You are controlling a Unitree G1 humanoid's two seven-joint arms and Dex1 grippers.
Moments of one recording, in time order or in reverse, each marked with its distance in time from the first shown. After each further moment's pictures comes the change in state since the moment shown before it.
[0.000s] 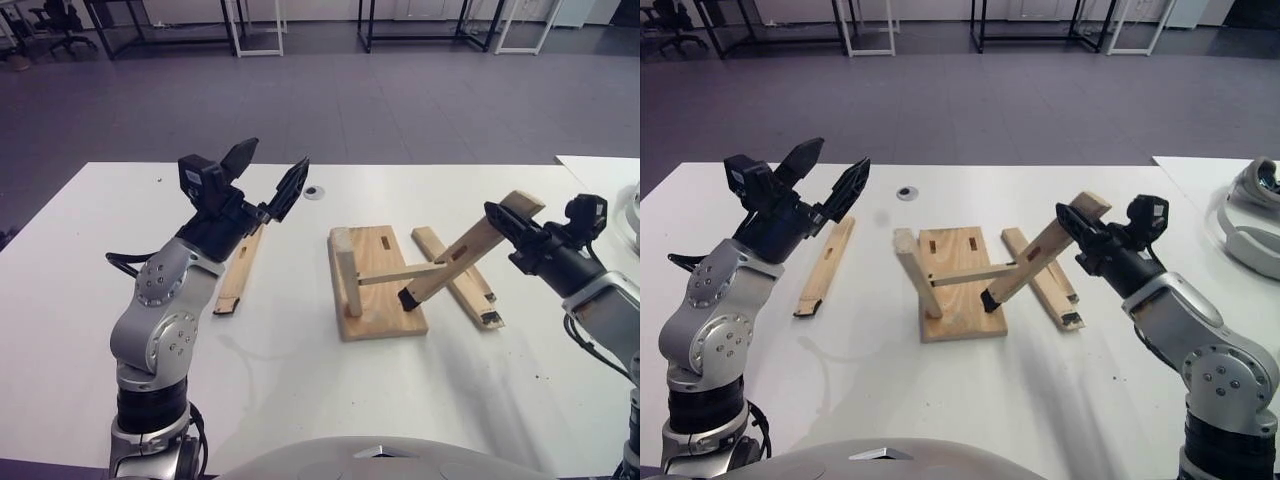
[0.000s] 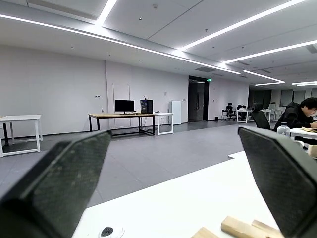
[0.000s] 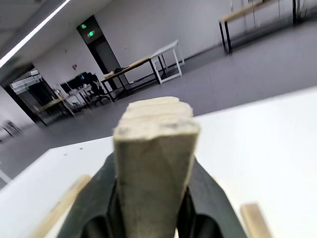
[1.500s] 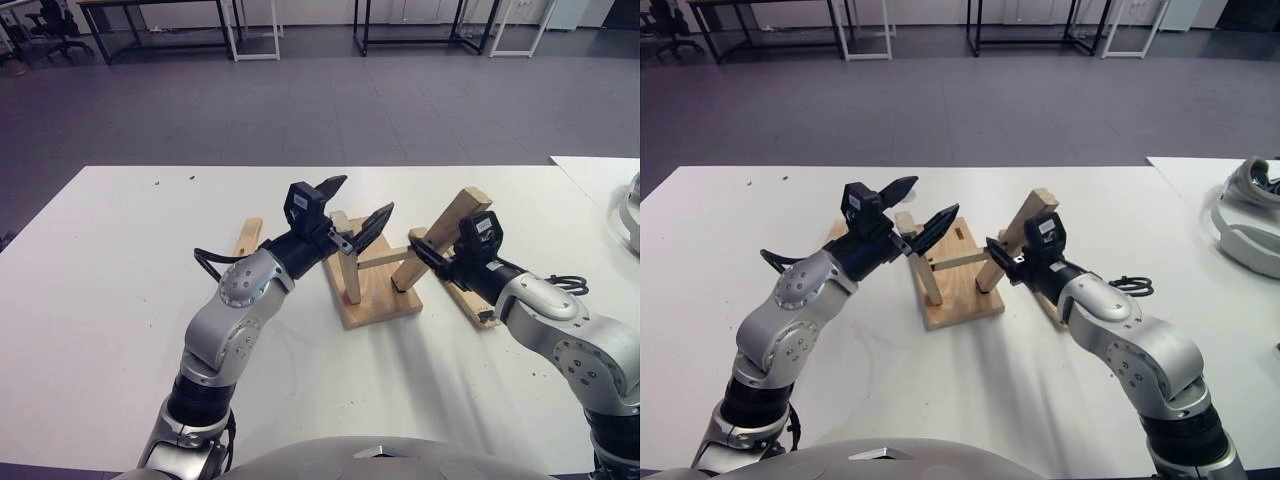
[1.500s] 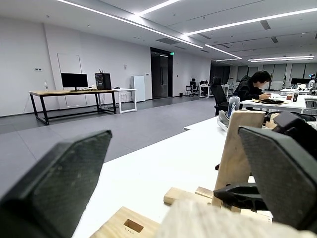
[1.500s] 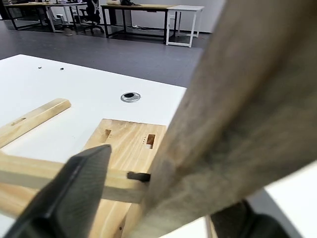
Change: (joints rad) left arm -0.029 -0.097 -0.357 0.089 0.168 0.016 0.012; right arm -0.054 -0.010 0.432 -0.098 -0.462 0.058 0.066
